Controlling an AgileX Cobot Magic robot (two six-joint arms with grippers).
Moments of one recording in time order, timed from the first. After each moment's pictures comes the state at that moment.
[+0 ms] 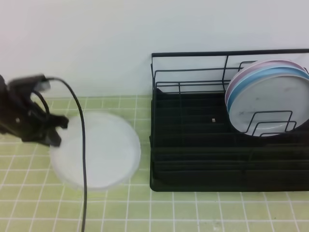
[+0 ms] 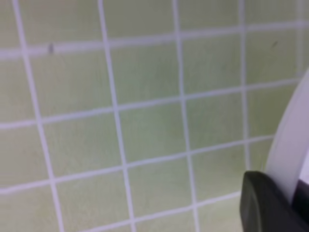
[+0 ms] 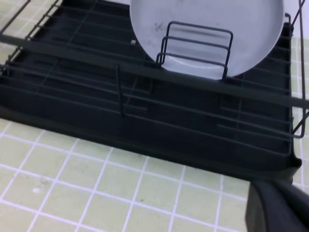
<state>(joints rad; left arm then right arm) -0.01 1.79 -1.33 -0.37 0.92 0.27 0.01 0.39 -0.40 0.36 0.56 -0.39</state>
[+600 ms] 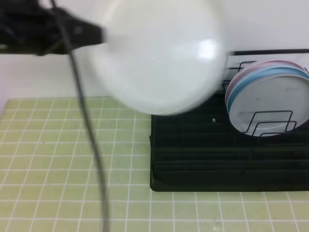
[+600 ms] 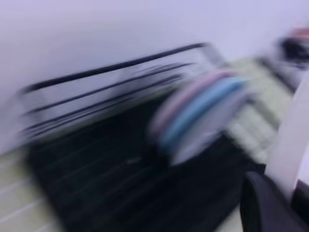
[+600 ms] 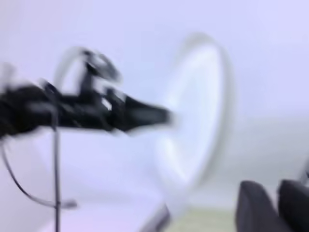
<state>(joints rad) -0.14 1.42 -1.41 -0.89 0.89 0.60 0.01 0.39 -0.41 1.56 0.62 -1.05</state>
